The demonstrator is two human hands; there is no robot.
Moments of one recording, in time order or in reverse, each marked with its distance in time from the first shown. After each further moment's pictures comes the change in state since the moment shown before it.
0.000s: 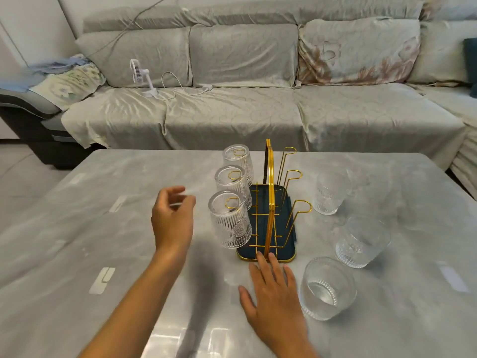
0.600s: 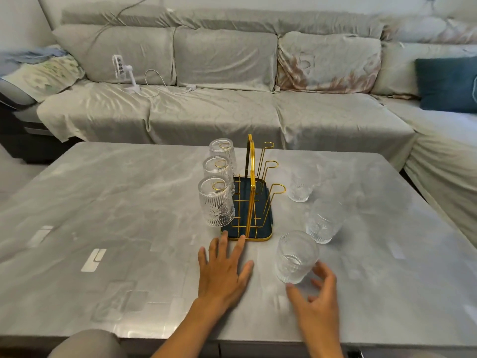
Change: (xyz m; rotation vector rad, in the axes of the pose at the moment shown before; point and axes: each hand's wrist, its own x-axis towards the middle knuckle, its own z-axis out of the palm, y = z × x) left_hand -0.134 -0.102 0.022 1.071 -0.652 0.433; right_hand -0.088 0.054 -0.050 0.895 0.364 0.695
